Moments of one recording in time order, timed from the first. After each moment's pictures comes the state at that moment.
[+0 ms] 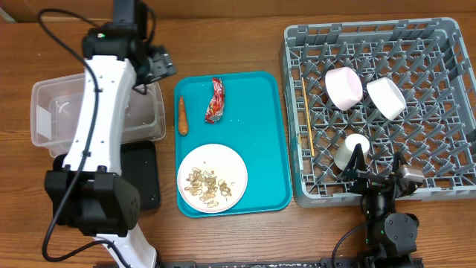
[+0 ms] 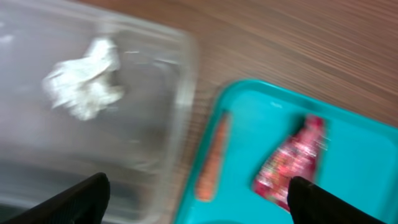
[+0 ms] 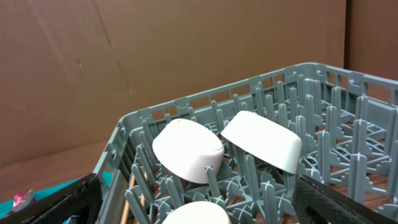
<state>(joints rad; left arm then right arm) -0.09 1.91 1.91 -1.17 -0.13 -0.48 0.16 0.01 0.02 -0.01 0.28 0.25</state>
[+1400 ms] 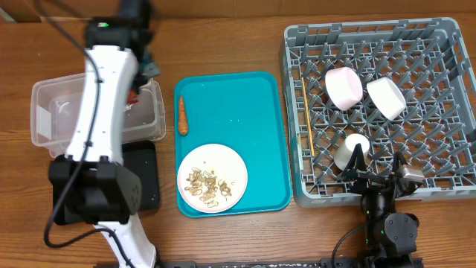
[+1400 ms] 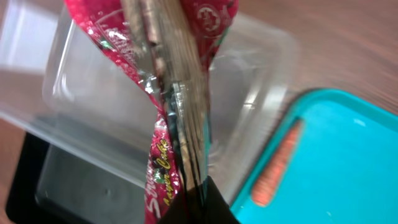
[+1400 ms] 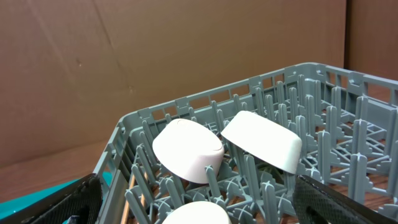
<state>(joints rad) -0.04 2.00 2.04 -1.40 -0.32 -0.58 0.16 0.01 0.02 -0.01 0.28 0.25</state>
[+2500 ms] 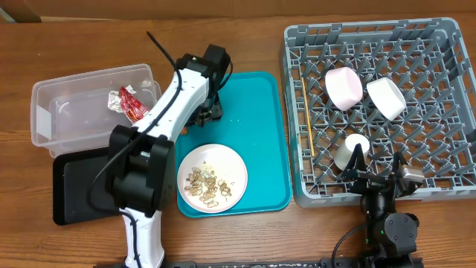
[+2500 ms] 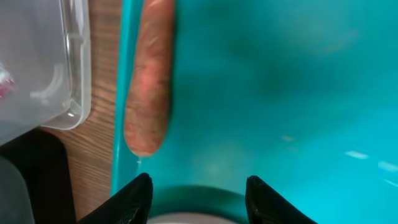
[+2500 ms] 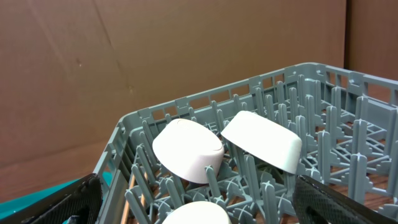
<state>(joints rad) -0.34 2.12 1.70 -1.17 -0.22 -0.65 0.16 0.01 0.02 -0.01 0.28 0.25</state>
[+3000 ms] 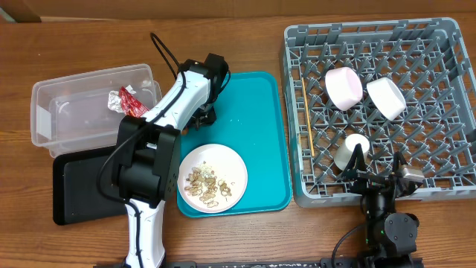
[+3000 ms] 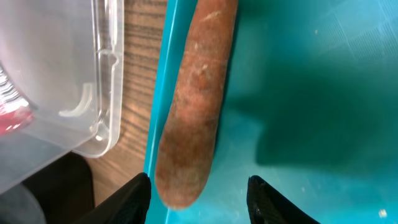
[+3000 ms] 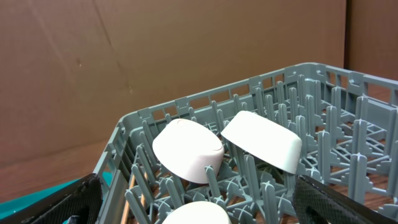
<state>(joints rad) -0.34 2.19 1.67 -1.14 -0.36 -0.66 0.16 0.01 0.02 -0.01 0.28 0.25</state>
